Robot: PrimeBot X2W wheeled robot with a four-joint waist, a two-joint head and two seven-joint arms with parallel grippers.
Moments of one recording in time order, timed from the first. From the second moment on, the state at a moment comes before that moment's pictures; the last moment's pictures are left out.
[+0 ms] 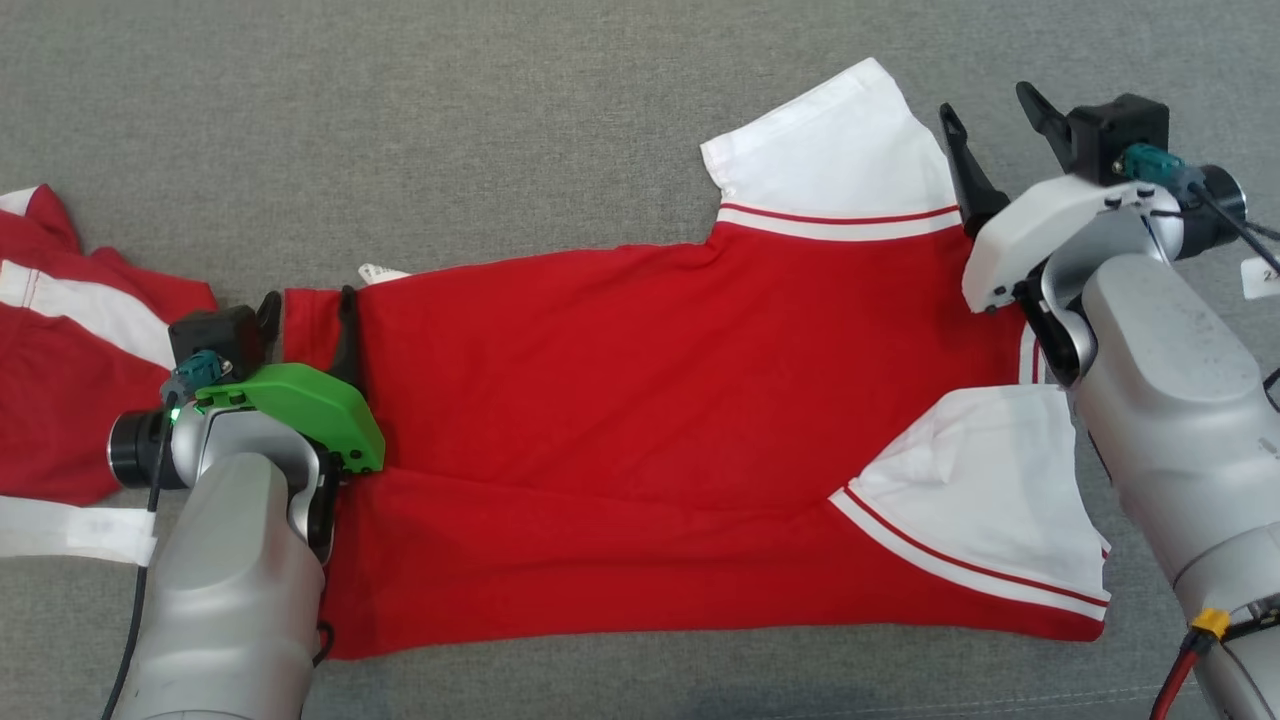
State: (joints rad) left arm -0.72 0.09 -0.02 1.05 -0.17 -0.12 -0.27; right arm -0.90 -0.22 0.30 0.91 0.26 0.13 -0.25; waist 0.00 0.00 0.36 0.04
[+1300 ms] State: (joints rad) left arm -0.71 0.06 -0.14 0.94 -0.27 -0.13 -0.27; right arm -1.14 -0.24 0.48 1.18 0.44 0.13 -0.23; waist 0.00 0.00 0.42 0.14
